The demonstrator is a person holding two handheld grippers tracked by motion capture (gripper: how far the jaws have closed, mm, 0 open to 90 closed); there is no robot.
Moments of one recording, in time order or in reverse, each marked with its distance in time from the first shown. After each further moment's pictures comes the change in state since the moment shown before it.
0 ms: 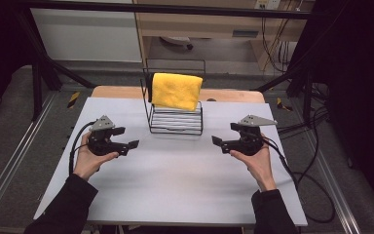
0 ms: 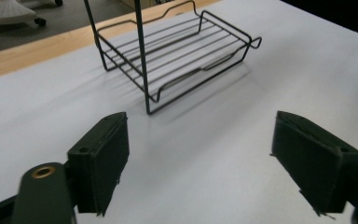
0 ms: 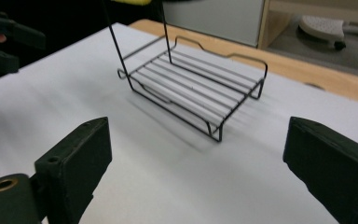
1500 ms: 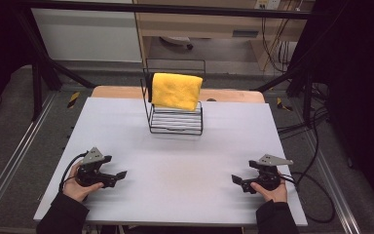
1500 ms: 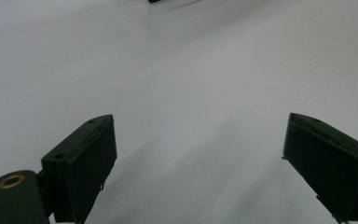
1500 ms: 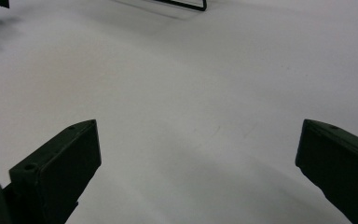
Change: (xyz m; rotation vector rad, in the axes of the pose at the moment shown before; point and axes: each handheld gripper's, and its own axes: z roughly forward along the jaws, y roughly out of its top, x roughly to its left) left arm -0.002 -0.093 -0.012 0.083 0.016 -0.014; right arm -0.025 -0.125 -0.035 0.108 0.021 0.080
